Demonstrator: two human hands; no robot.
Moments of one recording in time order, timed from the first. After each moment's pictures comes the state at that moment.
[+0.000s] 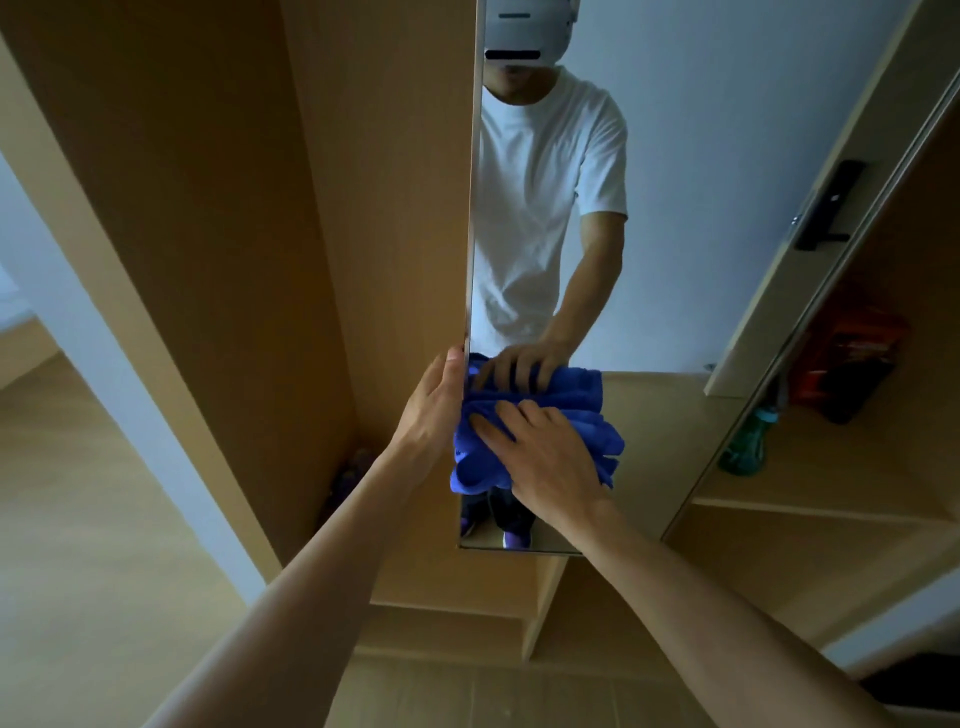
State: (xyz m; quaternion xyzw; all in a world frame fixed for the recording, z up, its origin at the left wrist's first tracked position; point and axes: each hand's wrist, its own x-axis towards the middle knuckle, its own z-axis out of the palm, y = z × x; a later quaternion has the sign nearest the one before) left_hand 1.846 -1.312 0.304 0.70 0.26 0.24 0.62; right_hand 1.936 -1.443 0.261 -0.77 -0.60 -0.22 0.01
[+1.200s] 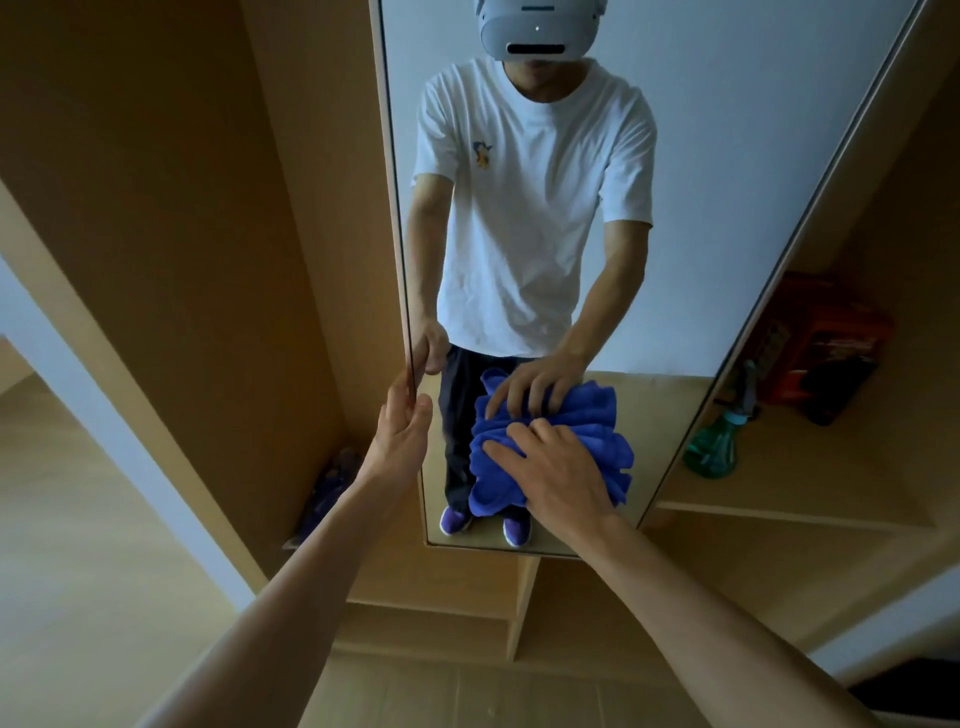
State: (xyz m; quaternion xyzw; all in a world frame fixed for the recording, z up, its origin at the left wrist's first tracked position) left_hand 1.858 -1.343 0.274 0.73 0.30 0.27 0.55; right_hand 1.985 -1.503 0.244 -0.77 -0.60 -0.22 0.04
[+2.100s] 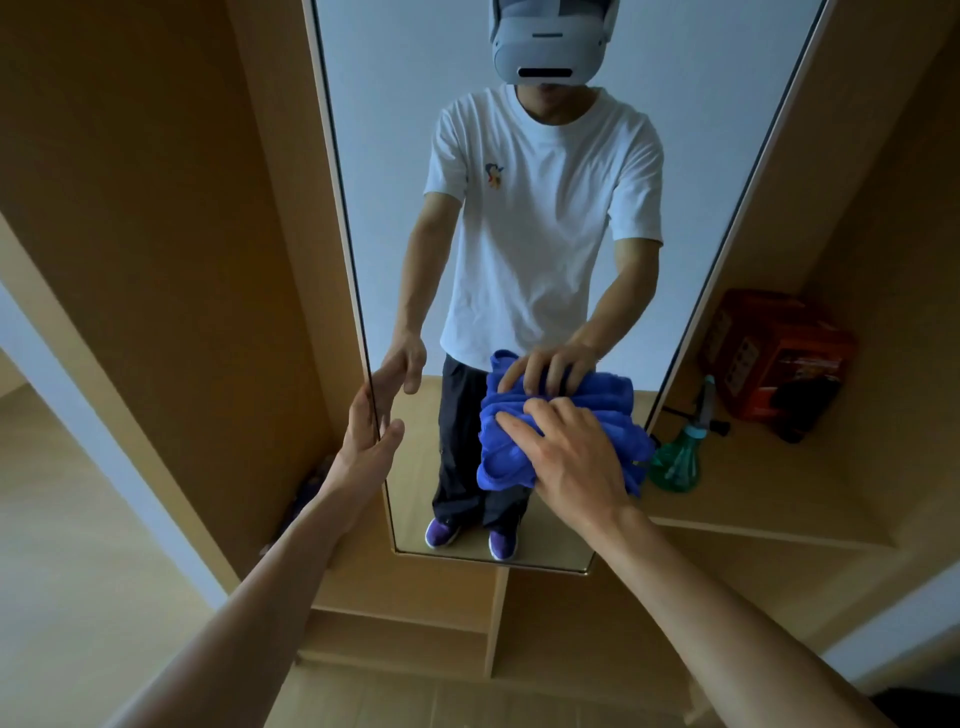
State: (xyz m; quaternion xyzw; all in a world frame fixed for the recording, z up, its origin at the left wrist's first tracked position) left_hand 1.861 -1.355 0.256 0.74 0.29 0.29 0.53; right_hand 2.030 -1.552 0.274 -0.77 -0.57 -0.26 0.10
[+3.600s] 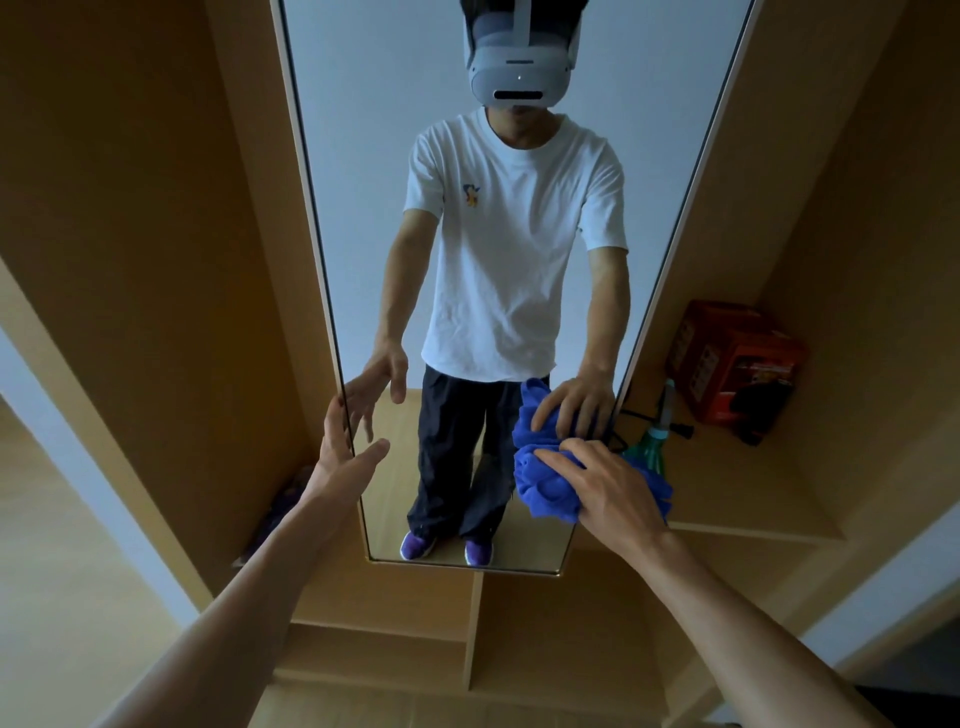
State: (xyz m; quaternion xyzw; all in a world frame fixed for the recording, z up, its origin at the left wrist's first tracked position) left_hand 1.863 -1.372 0.255 0.71 0.32 0.28 0.56; right_hand 2.073 -1.628 0.244 -0.81 -0.56 -0.15 0.12
